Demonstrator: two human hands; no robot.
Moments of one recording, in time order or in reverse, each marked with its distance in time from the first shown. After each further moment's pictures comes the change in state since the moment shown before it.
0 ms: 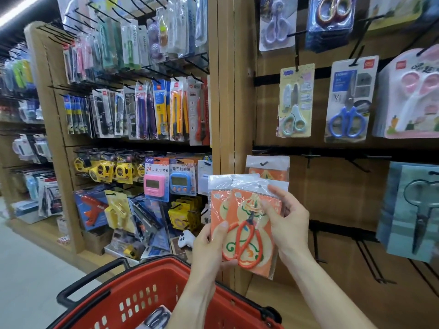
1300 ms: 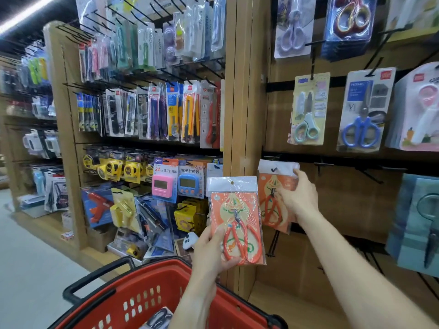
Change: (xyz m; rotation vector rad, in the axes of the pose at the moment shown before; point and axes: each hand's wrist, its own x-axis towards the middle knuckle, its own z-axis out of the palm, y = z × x) left_hand 0.009 0.006 -0.015 -0.151 0.034 -0.108; right_hand 0.099 -0.011 0.003 -0.665 0.040 0.070
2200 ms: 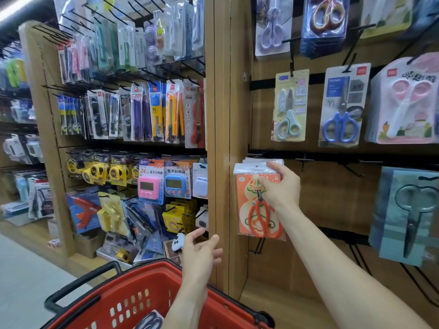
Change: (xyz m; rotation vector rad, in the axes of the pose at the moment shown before) left_hand 0.018 -0.031 0.002 0.083 0.087 0.080; right_hand -0.023 -0.017 -0.007 0.440 0.021 -0.079
